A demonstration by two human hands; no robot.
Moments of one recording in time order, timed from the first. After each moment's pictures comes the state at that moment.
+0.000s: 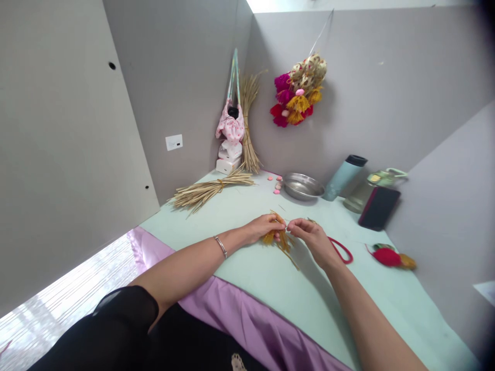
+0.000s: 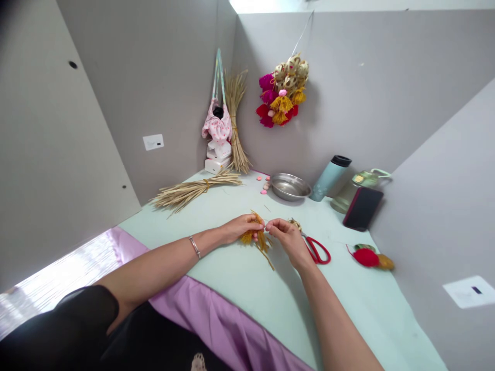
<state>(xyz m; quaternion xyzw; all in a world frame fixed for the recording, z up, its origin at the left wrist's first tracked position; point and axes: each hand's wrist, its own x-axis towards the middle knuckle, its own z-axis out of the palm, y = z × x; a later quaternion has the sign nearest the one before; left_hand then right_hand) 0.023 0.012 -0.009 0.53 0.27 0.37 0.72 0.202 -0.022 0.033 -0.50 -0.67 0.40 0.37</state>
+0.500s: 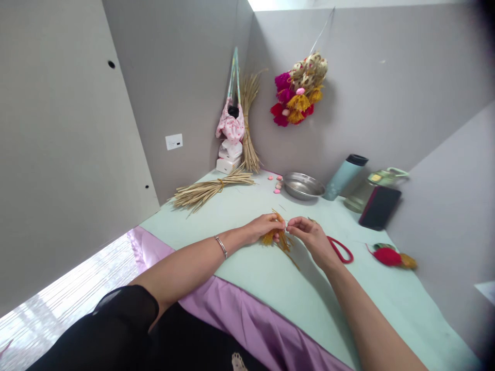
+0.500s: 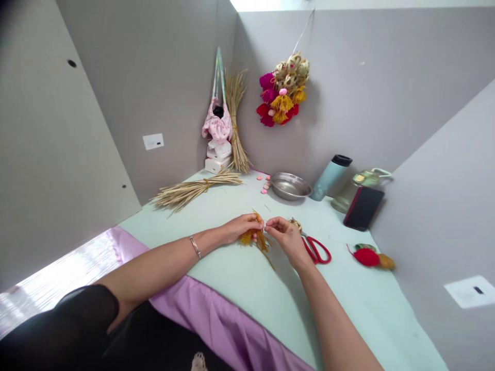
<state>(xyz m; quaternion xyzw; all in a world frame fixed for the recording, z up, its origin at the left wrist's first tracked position) 0.024 0.008 -0.003 0.51 0.28 0.38 0.72 0.196 -0.023 0.033 -0.50 -0.65 0.42 0.38</state>
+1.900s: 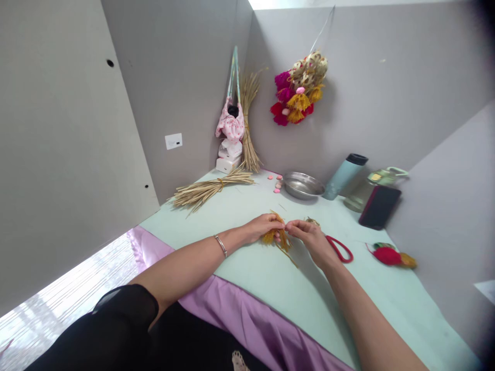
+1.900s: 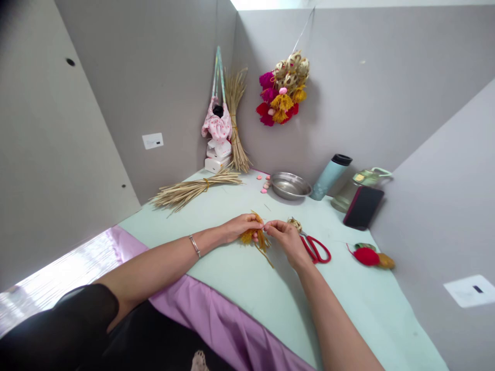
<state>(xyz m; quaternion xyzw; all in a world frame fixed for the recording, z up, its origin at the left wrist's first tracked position) 0.024 0.007 -0.002 0.52 0.29 0.36 0.72 0.200 -0.020 0.028 -0.51 -0.66 0.43 0.34</state>
